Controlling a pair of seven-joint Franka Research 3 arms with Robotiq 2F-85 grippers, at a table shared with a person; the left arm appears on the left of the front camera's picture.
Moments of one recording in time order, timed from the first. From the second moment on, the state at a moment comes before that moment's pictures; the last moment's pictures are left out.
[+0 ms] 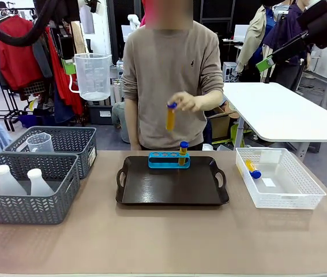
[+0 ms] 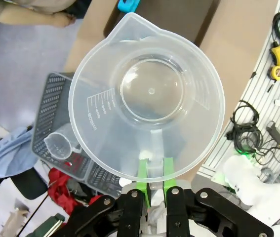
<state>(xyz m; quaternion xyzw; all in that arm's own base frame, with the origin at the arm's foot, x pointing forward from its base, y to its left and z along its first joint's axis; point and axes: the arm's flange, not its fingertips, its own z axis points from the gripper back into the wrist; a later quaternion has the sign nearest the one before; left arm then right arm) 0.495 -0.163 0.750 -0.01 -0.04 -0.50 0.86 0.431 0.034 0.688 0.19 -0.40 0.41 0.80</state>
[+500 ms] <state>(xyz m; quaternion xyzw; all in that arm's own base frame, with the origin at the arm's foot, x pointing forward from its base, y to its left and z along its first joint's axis) 0.501 -0.189 0.730 -0.03 -0.04 -0.52 0.85 0.431 0.034 0.688 0.19 -0.40 0.41 0.80</state>
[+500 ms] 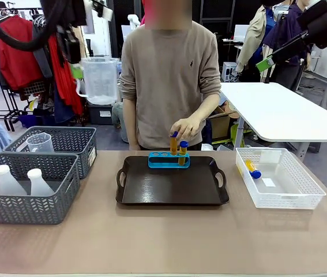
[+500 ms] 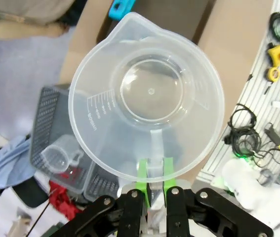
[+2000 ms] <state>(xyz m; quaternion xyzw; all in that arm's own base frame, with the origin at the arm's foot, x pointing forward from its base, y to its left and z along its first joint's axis) 0.533 -0.401 0.503 -0.01 -0.08 -0.68 0.73 0.431 0.034 0.688 0.19 -0.40 0.41 0.80</state>
